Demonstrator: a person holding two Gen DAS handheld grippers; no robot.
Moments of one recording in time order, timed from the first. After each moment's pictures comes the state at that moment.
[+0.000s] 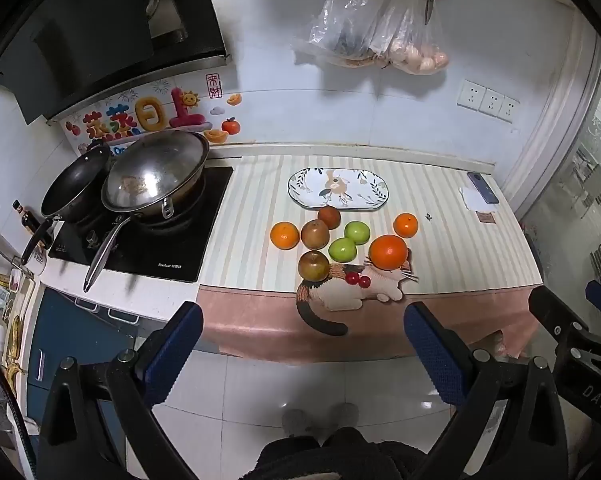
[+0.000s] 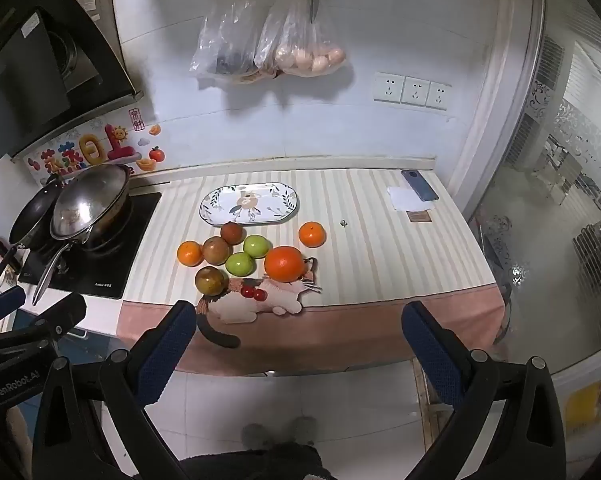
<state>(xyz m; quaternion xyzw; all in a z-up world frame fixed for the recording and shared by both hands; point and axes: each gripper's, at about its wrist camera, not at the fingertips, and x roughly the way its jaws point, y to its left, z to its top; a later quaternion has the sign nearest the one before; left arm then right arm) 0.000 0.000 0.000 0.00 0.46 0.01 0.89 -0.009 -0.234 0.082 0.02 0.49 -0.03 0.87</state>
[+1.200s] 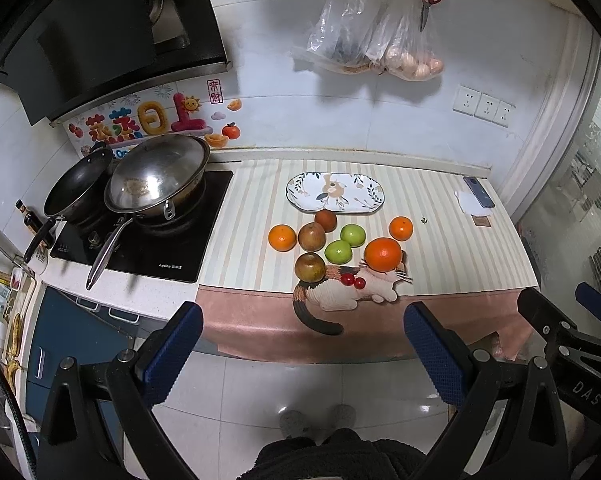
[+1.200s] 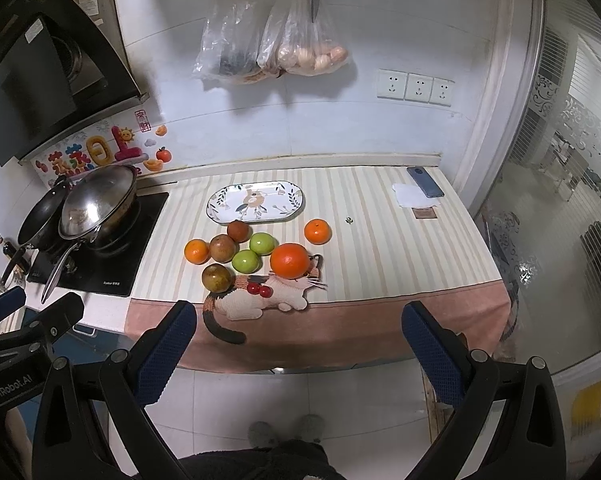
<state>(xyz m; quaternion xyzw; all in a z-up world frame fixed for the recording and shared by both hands) -0.006 -0.011 0.009 -0.01 0.45 0.01 0.89 -0.020 -0.238 0.086 0.03 0.49 -0.02 0.87</state>
